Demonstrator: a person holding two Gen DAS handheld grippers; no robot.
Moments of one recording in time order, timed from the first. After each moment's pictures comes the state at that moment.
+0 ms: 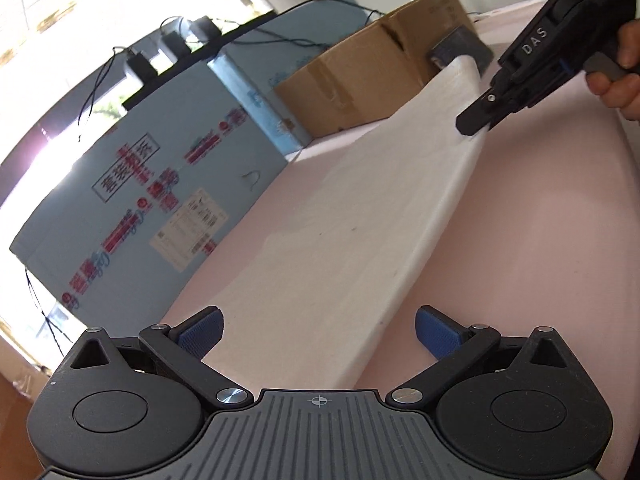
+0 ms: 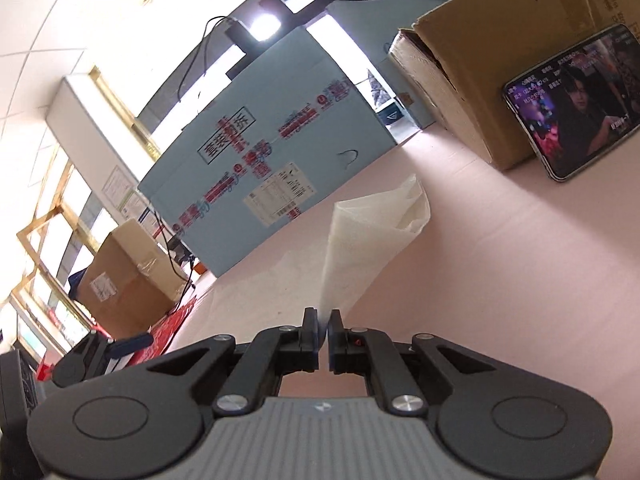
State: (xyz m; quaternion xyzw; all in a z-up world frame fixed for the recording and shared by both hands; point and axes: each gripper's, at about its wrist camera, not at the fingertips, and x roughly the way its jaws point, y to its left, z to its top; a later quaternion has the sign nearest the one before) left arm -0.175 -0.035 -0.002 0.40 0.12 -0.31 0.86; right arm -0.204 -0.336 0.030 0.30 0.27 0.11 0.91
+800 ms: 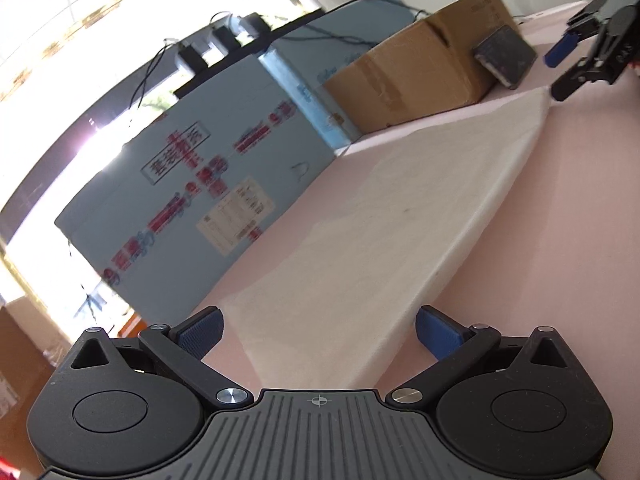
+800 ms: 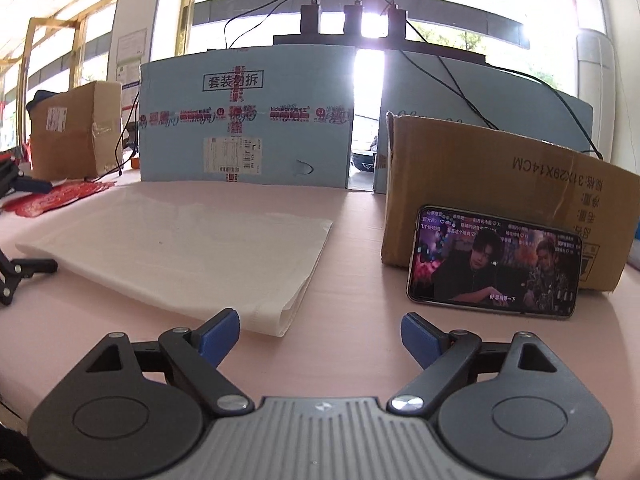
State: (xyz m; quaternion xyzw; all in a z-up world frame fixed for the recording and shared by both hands) left arm -0.169 -0.025 -0.003 0.37 0.14 -0.21 0.89; right arm -0.230 -0.358 0.051 -0.06 0.26 0.07 0.96
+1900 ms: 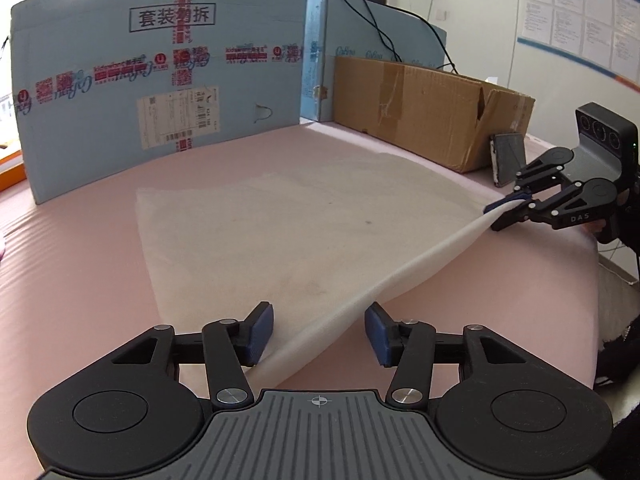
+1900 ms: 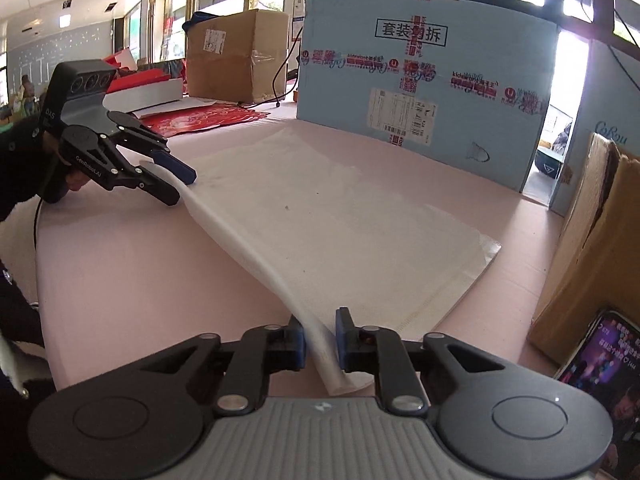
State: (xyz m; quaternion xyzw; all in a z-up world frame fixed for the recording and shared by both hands) left arm -0.103 0.027 0.010 0.07 0.31 -0.37 0.87; right arm -0.145 -0.354 0.060 -0.09 0.34 0.34 0.87
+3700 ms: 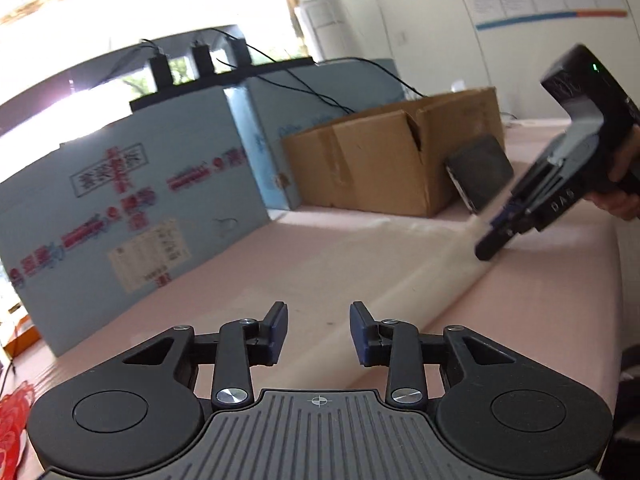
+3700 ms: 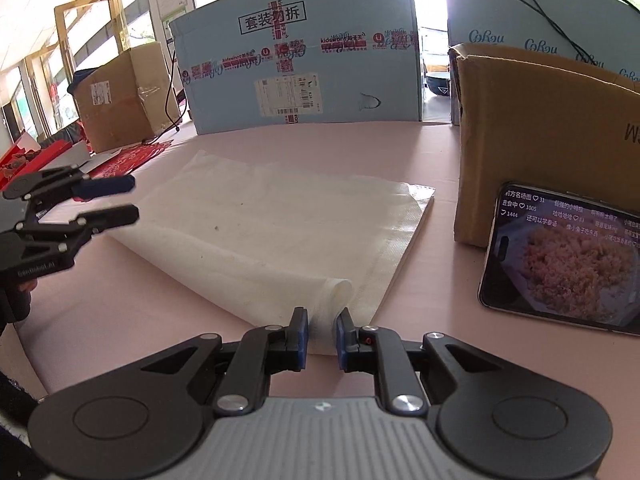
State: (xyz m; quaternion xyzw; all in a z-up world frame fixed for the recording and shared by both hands) left arm -0.146 -0.098 0.015 0.24 0.17 -0.35 0.89; right arm -0.160 -0.382 0.058 0.03 0.39 0.19 0.90
